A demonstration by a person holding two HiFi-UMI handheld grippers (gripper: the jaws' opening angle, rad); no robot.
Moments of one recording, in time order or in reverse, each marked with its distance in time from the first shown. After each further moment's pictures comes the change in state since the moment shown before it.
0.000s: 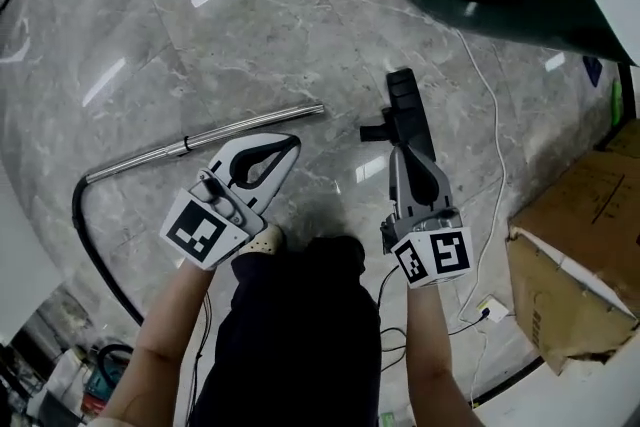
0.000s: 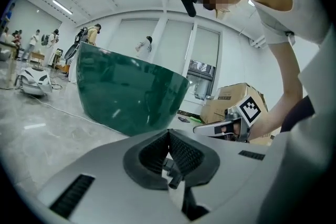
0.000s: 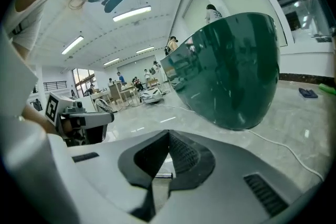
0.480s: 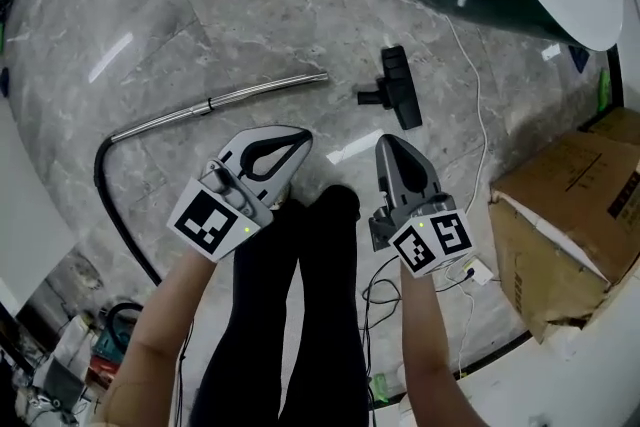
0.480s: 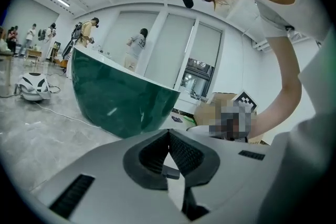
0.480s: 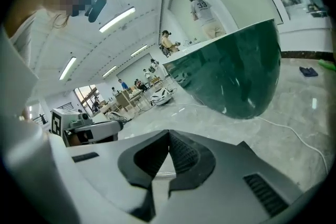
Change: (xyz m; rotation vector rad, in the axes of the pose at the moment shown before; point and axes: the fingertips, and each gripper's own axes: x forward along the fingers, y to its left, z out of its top) left arm -0.055 -0.068 0.115 -0.057 0.082 -0.016; right arm -0.066 0.078 0.096 0.228 0.088 0.108
